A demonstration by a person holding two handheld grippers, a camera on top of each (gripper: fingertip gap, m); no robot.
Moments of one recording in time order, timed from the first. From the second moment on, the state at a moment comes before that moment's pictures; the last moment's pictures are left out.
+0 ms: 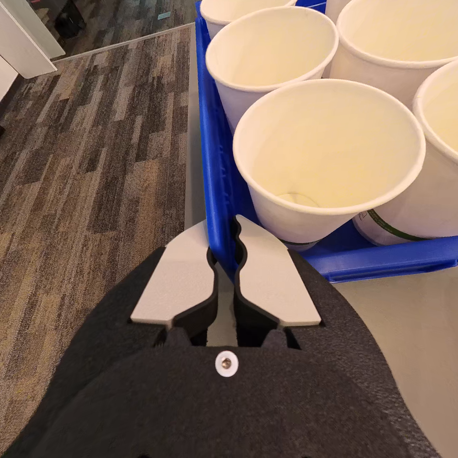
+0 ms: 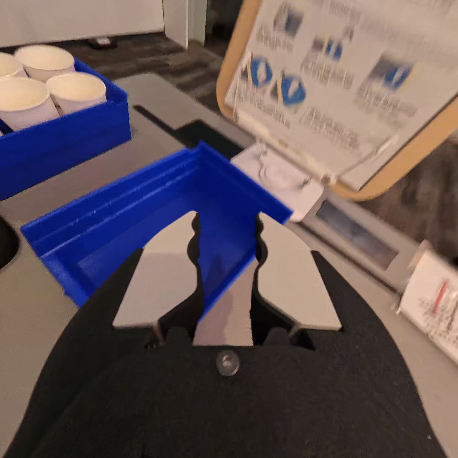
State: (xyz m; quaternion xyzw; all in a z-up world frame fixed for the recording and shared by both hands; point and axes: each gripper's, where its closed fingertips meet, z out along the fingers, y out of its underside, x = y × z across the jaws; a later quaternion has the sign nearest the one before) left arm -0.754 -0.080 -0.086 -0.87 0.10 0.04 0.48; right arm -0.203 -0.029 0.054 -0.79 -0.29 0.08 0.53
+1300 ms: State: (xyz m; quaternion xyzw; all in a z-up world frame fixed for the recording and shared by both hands) left arm -0.781 -0.081 -0.085 -0.87 0.07 -0.02 0.49; right arm -0.176 -0.019 -0.114 -0.98 -0.06 0.08 0.14
